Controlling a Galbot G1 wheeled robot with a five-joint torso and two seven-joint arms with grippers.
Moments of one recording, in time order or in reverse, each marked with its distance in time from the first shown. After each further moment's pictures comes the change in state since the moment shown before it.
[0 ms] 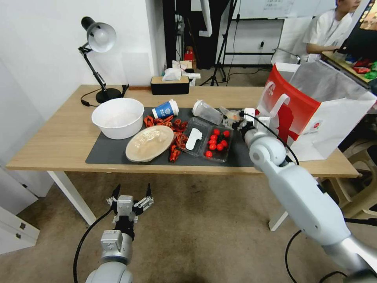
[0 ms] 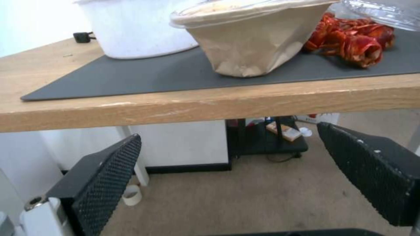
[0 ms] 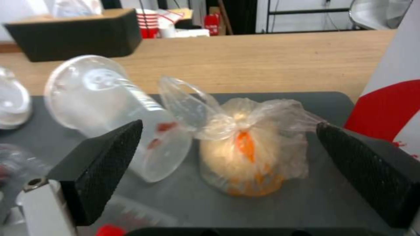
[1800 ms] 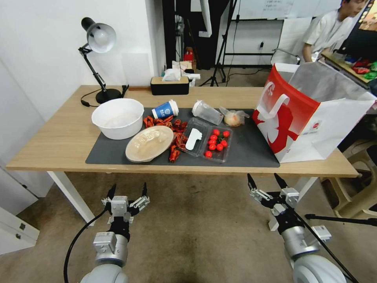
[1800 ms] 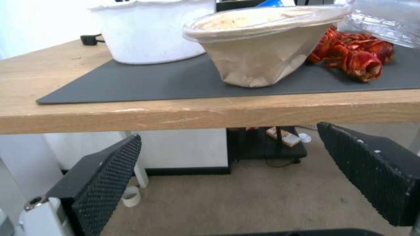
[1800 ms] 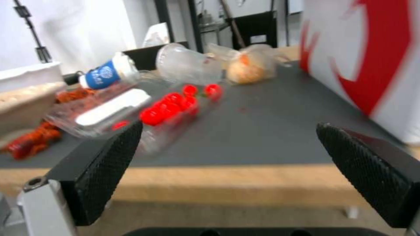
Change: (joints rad) left arm 0.024 0.015 -0.007 -0.031 -0.039 -0.007 -0.008; right arm -1.059 0.005 0.435 0.578 -0.279 0.526 -0.328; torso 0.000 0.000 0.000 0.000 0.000
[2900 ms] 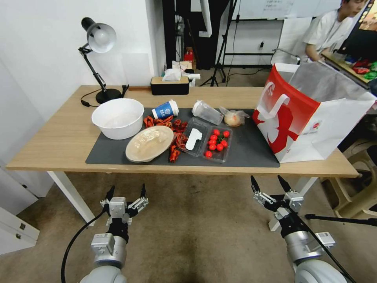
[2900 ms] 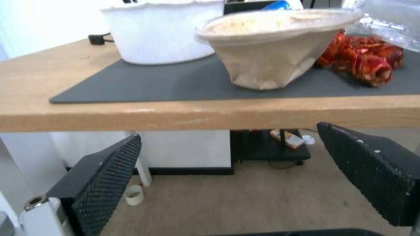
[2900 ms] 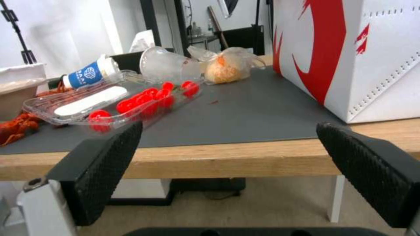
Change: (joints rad) left arm 0.007 0.000 -0.012 -0.014 -0.016 0.003 -0.007; right arm -0.094 0.018 0.052 -0.071 -0.027 0.184 -0.048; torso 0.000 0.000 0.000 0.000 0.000
